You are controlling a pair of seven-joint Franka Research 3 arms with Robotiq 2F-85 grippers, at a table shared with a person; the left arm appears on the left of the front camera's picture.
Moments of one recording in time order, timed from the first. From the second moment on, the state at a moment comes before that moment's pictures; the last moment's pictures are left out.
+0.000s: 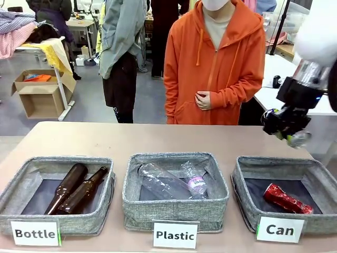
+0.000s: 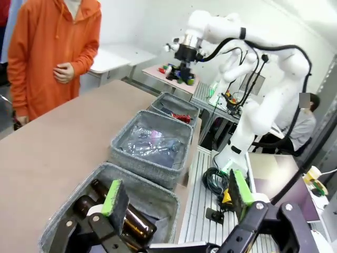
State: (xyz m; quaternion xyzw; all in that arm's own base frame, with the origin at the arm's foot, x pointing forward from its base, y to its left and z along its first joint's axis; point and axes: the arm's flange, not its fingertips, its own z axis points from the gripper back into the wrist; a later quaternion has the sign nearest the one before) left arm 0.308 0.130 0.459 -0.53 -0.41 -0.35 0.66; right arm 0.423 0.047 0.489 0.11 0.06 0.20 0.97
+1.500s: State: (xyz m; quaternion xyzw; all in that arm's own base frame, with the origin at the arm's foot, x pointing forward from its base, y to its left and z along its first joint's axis) left arm 0.308 0.130 0.459 -0.53 -0.41 -0.35 0.66; right arm 0.386 0.002 0.452 0.08 0.06 0.73 0.67
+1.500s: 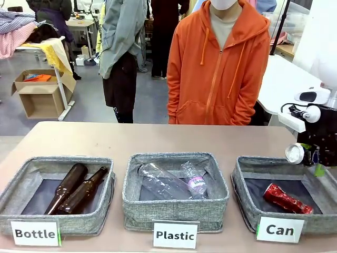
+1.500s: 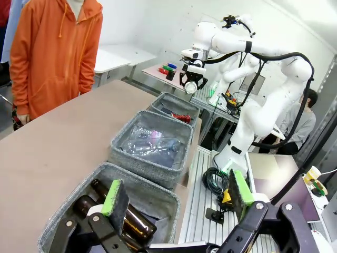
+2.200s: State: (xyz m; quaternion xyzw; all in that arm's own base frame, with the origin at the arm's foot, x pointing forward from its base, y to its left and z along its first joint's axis) left arm 0.308 0.130 0.459 -0.53 -0.41 -0.35 0.66; right arm 0.397 0.012 0.449 0.15 0.02 0.56 0.81
